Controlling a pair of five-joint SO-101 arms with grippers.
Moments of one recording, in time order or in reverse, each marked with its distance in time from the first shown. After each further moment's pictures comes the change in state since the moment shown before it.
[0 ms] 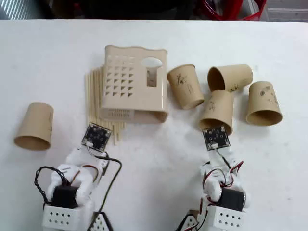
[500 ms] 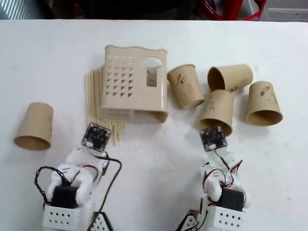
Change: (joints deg) left arm 0.0 0.0 0.0 0.0 0.0; right arm 0.1 0.0 0.0 -0.5 8.7
